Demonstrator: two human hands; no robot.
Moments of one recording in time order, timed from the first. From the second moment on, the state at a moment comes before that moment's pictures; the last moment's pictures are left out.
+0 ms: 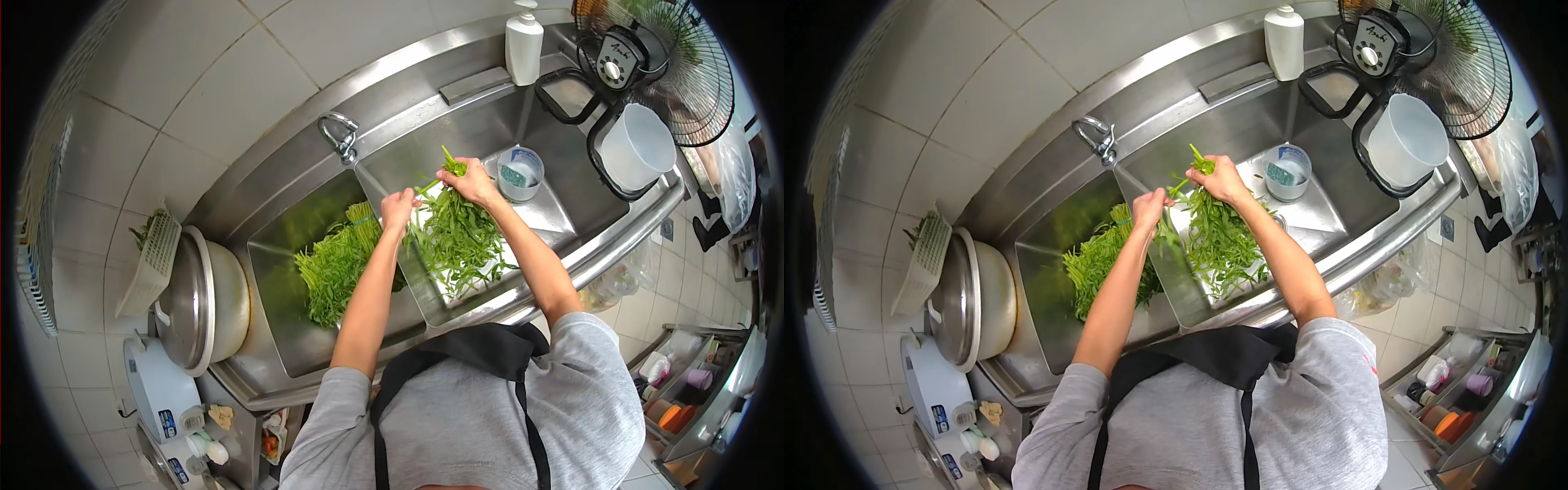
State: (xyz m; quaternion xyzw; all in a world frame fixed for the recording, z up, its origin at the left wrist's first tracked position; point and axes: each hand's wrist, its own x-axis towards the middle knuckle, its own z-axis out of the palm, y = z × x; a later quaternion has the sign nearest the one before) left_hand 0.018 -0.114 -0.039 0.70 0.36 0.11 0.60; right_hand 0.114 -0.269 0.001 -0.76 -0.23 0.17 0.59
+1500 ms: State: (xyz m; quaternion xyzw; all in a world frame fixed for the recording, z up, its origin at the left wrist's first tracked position) left_hand -0.004 -0.081 0.036 0.64 0.20 -0.05 0.74; right_hand 0.148 -0.323 -0.018 -0.67 -0.19 0.34 0.63
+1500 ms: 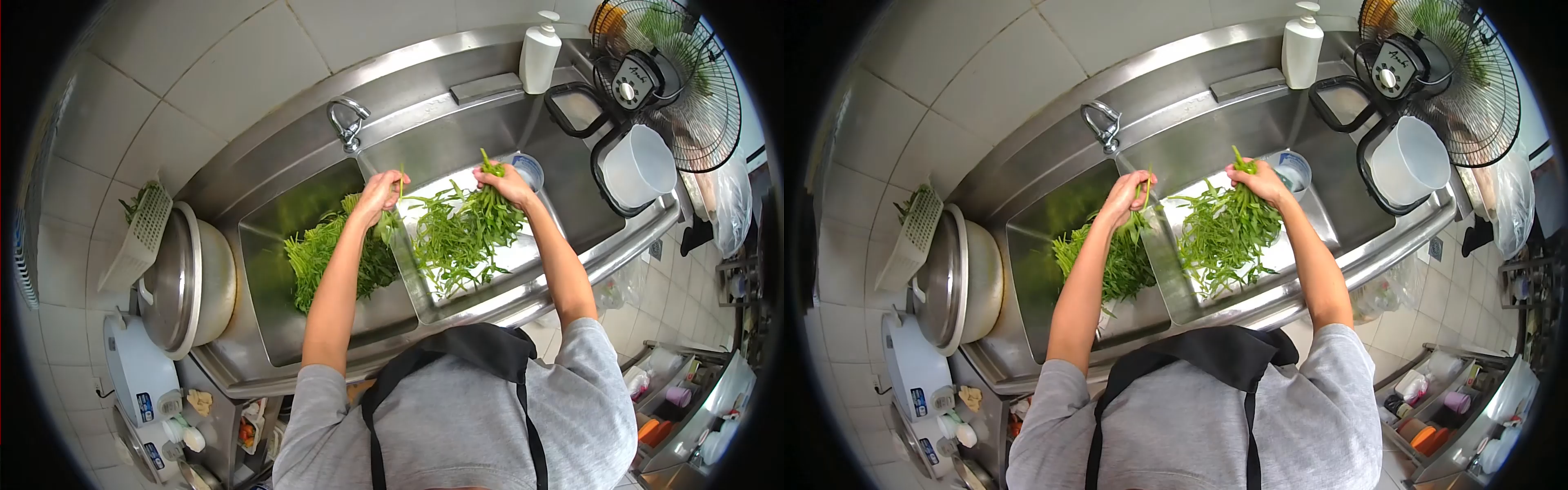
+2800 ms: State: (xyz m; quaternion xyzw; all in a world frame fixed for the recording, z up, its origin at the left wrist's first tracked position) left_hand 0.004 -0.113 0.014 0.69 0.33 -0.06 0.64; right_hand 0.116 -0.263 0.030 -0.76 -0.38 0.26 0.46
